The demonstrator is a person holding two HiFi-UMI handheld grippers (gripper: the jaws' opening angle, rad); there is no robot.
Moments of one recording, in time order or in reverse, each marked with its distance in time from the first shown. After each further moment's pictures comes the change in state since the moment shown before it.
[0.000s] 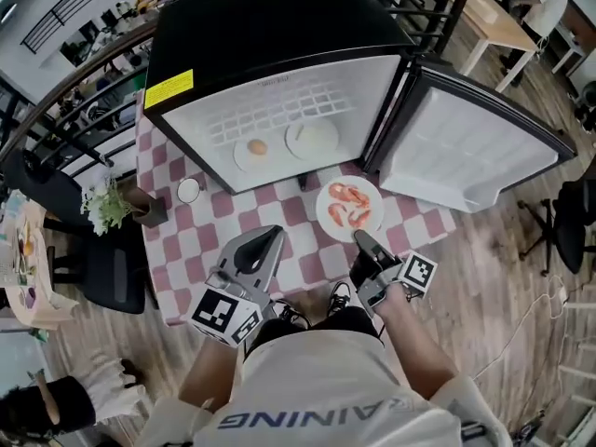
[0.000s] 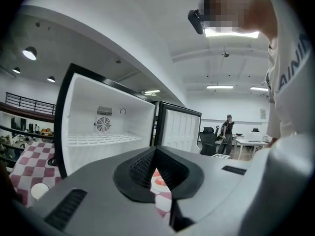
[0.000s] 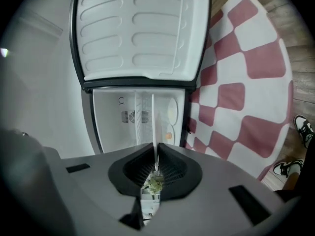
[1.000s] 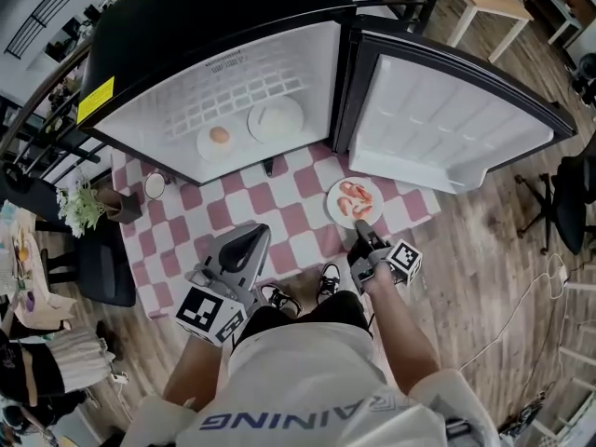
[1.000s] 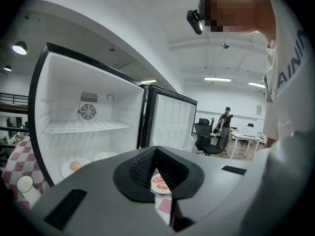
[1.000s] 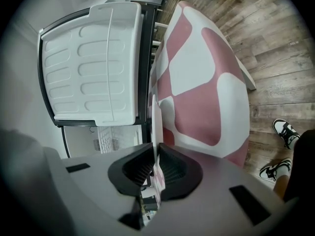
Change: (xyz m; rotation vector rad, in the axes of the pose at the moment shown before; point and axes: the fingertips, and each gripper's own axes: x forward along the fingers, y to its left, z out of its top) left arm 0.047 -0.045 -0.031 0.003 0.125 -0.052; right arm -0.053 -0.151 0.083 0.145 -0.201 -0.177
